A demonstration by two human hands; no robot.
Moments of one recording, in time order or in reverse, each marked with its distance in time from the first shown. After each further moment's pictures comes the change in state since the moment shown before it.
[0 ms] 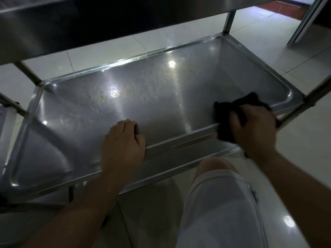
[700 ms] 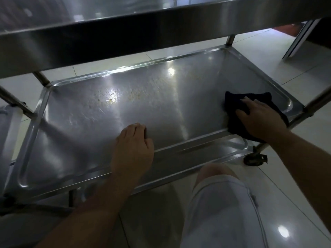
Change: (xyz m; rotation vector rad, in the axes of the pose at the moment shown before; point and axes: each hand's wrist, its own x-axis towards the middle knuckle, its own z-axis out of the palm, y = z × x) left_hand 0.002 -0.007 0.001 -0.068 -0.001 0.044; right_hand 0.056 0.001 -0.007 -0.206 -0.490 0.092
